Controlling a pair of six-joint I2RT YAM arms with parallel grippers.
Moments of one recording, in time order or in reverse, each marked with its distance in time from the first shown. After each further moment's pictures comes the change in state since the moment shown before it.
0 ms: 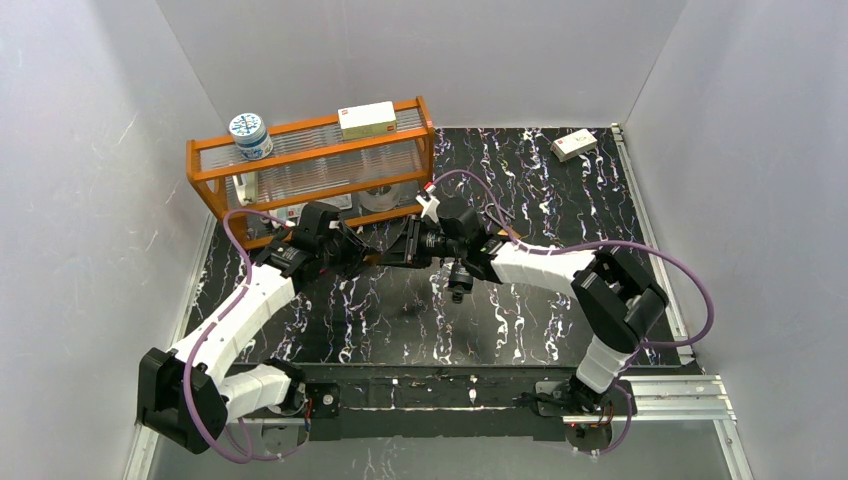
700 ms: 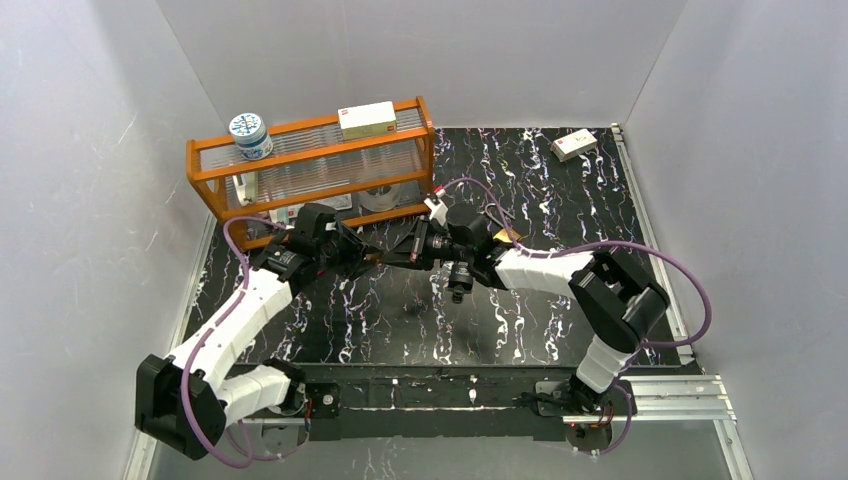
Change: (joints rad) left arm 0.008 -0.026 -0.021 0.031 0.065 -0.067; right arm -0.015 0.012 -0.066 0.137 -0.017 0.130
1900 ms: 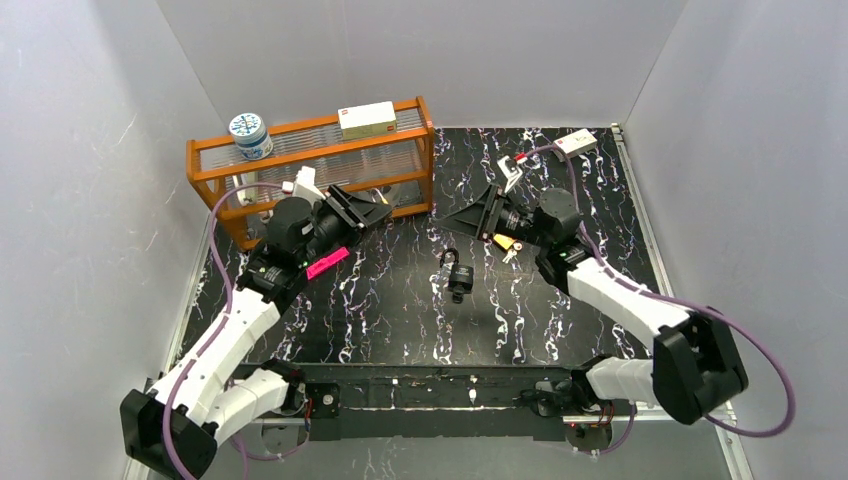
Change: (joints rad) left arm -0.006 -0.158 -0.033 0.451 0.093 0.145; right arm -0.313 -0.420 -0.203 0.167 -0.247 -0.074
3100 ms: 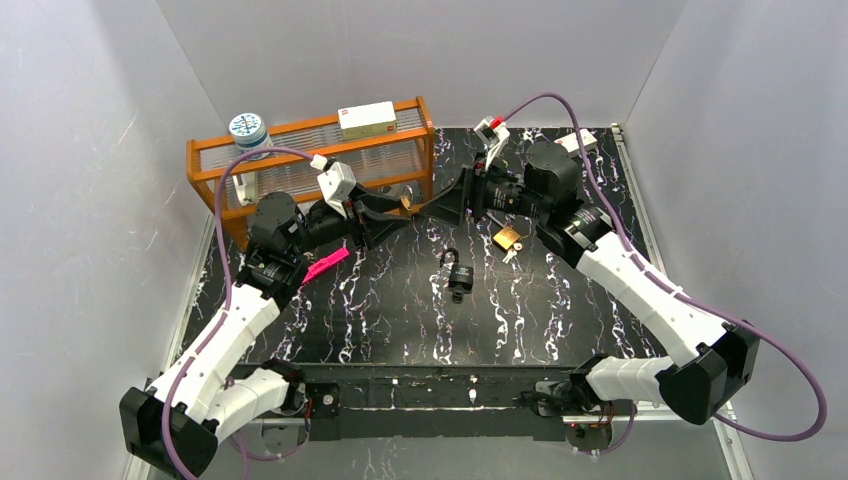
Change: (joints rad) left arm 0.000 0.027 0.055 0.338 0.545 1.004; right arm 0.128 -0.035 0.503 -0.747 0.128 -0.599
